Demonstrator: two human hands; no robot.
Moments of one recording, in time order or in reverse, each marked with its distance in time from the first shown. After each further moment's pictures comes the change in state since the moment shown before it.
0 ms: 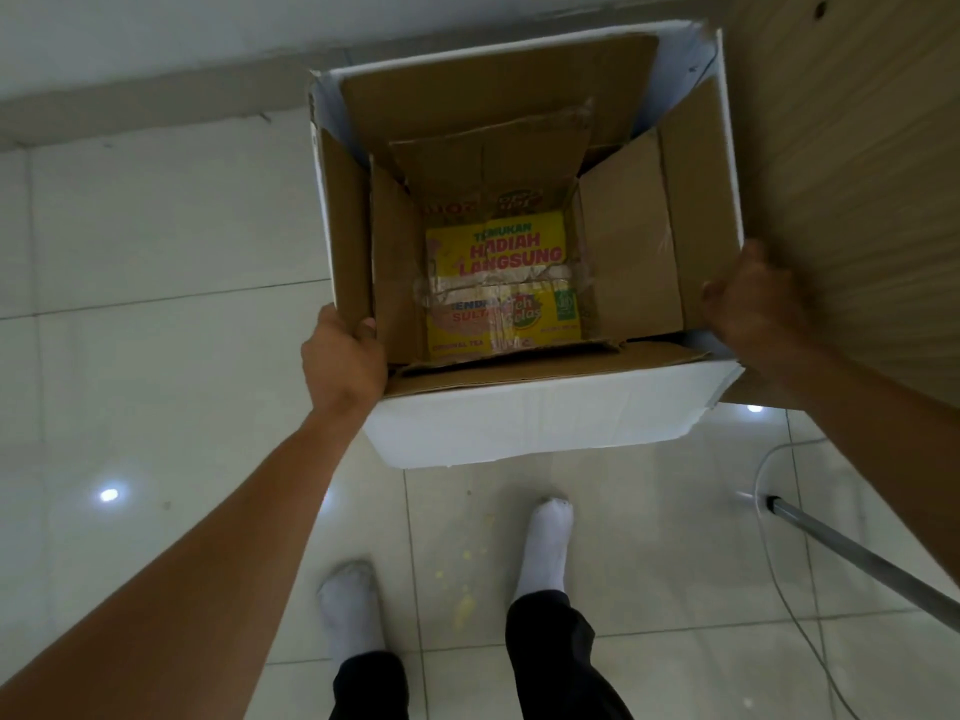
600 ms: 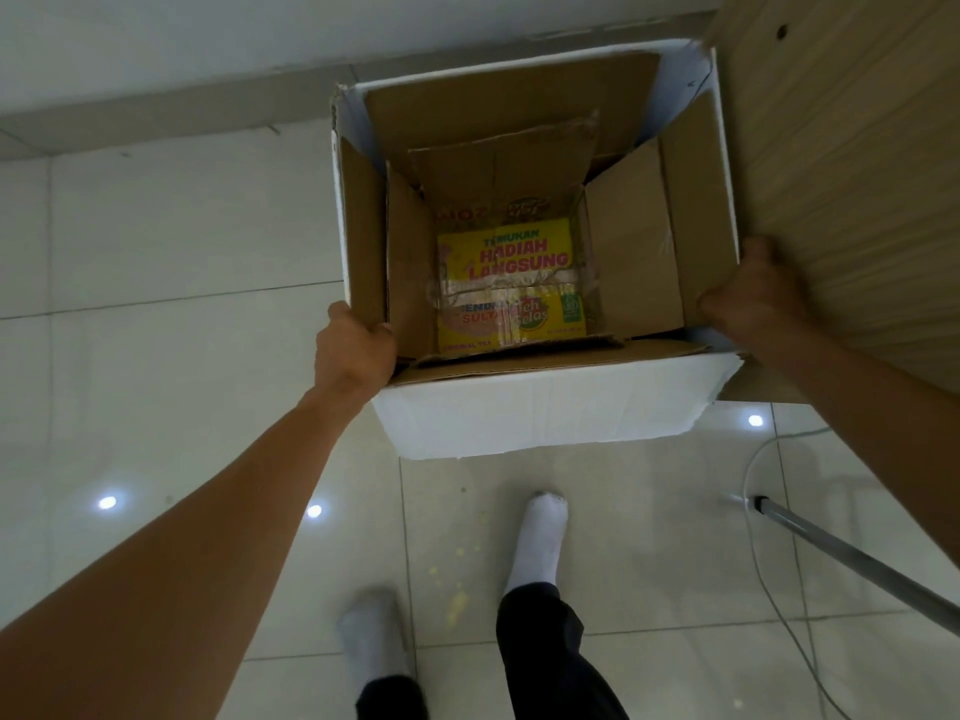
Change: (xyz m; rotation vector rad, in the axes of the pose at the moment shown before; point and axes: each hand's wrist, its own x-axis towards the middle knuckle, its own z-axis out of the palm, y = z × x) left_hand -0.009 0.013 -0.007 0.038 -0.201 -0.068; right_hand -0.004 0.013 -0.022 0.110 -0.061 0.006
